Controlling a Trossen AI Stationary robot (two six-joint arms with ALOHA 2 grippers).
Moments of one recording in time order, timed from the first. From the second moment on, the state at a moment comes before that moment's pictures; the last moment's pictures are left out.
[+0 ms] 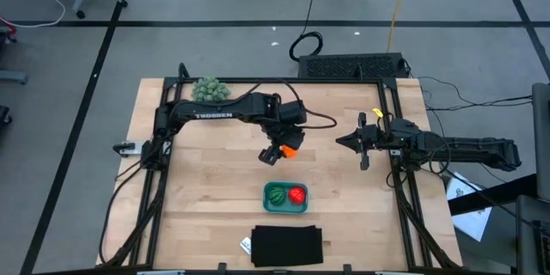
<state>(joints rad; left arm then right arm) 0.10 2.06 2.00 -1.10 0.25 0.59 -0.17 0.43 0.14 0.16 -0.13 0.01</state>
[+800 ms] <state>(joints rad) -0.05 2.06 1.99 -1.09 0.35 0.53 -0.17 0.43 0.14 0.16 -0.13 0.01</state>
